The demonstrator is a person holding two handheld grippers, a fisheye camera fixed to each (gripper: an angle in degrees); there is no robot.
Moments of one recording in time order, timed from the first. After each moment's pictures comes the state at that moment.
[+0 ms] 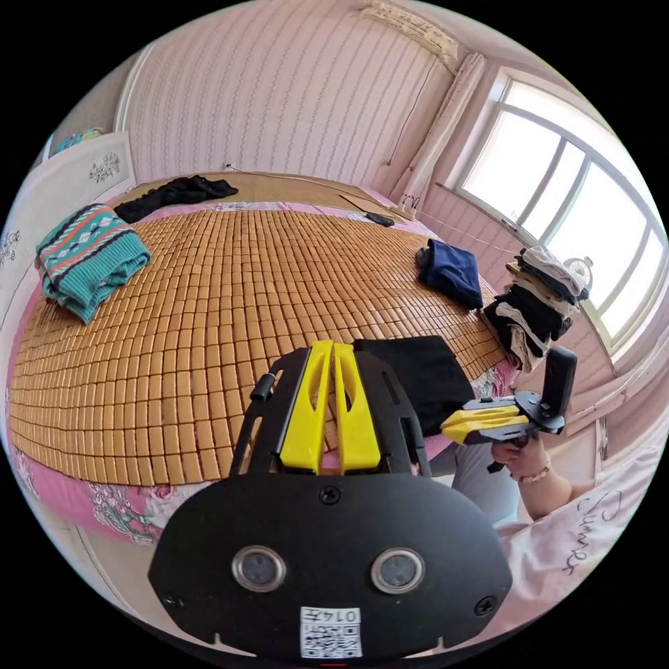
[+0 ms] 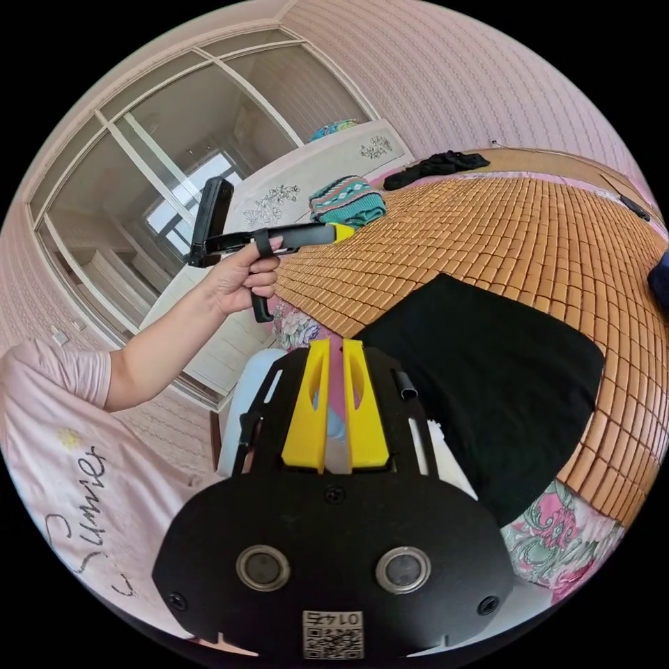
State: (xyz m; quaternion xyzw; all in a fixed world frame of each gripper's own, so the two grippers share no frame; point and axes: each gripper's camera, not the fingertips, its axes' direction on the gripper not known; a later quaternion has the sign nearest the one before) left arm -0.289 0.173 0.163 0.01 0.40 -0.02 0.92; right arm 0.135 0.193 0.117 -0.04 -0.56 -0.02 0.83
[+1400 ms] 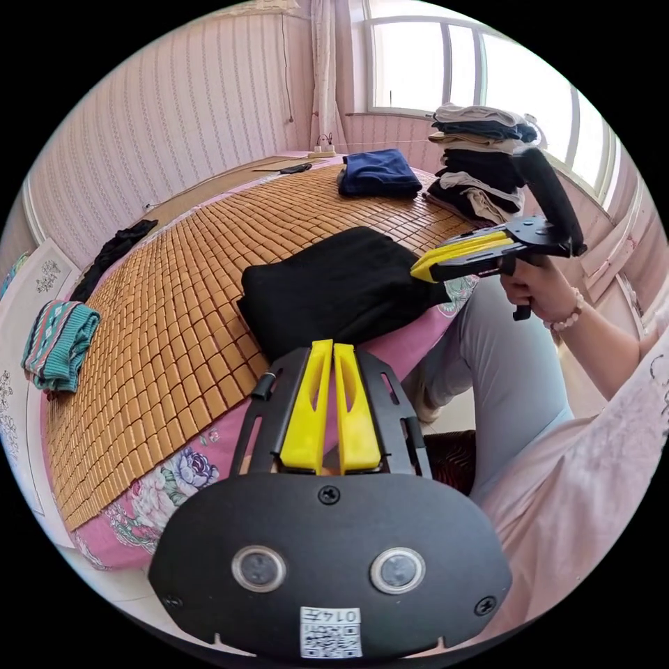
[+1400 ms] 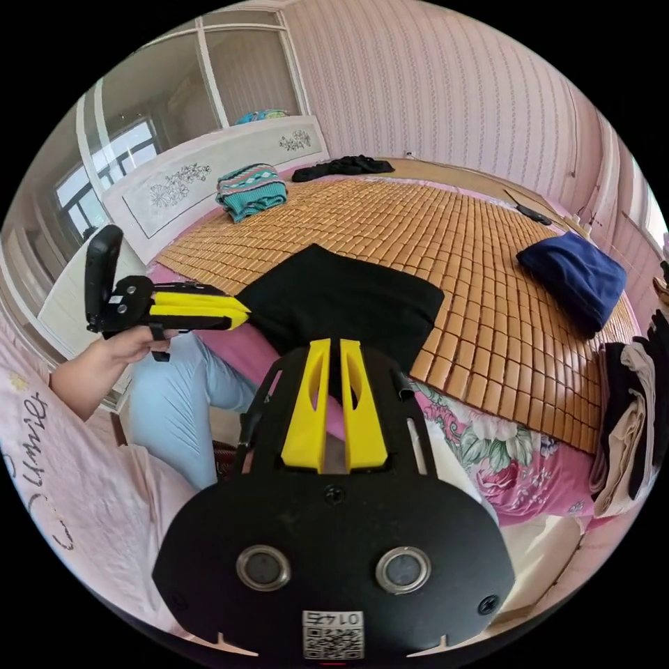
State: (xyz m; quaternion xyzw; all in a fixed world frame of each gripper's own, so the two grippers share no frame) left arm -0.150 0.301 0.071 0.03 0.36 0.20 0.91; right arm 0.129 0.191 0.111 -0.10 -0.34 -0.03 0.93
